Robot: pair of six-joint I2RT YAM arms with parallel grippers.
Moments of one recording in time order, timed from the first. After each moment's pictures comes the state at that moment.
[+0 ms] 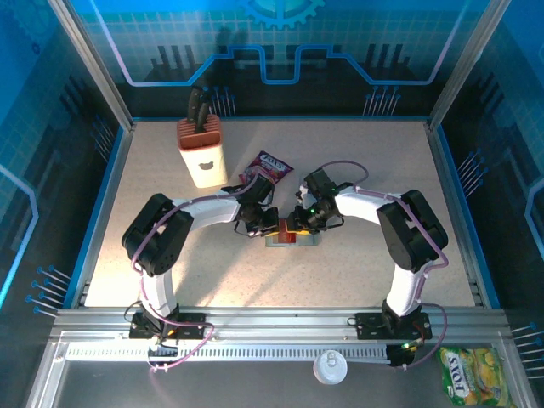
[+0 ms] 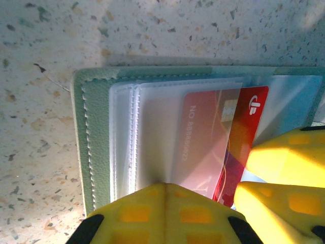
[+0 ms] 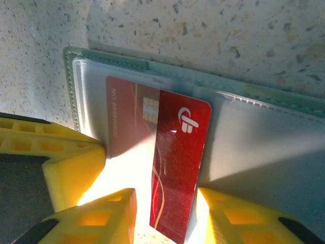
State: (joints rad) left arm -0.59 1.86 1.11 -0.44 0.35 -0.84; right arm 0.50 1.84 1.07 -0.47 -0.50 0.50
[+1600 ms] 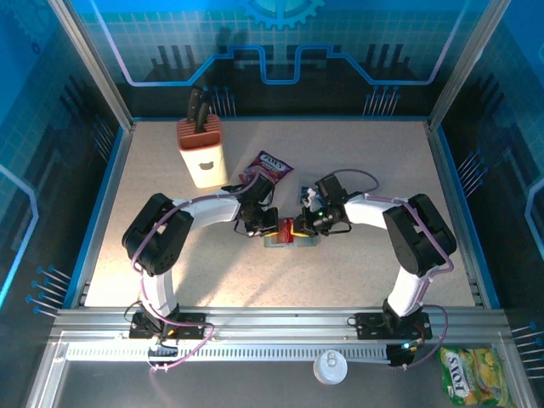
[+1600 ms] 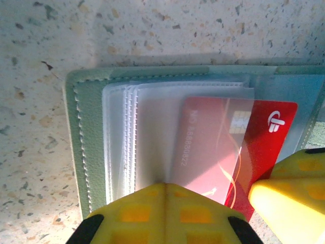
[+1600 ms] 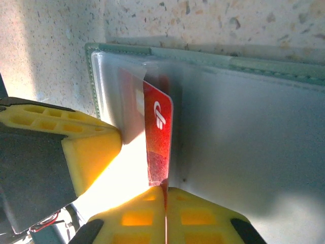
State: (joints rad) left arm -0.59 1.86 1.12 -0.47 0.34 -0.82; right arm 0.45 1.78 0.91 -0.27 -0.66 0.60
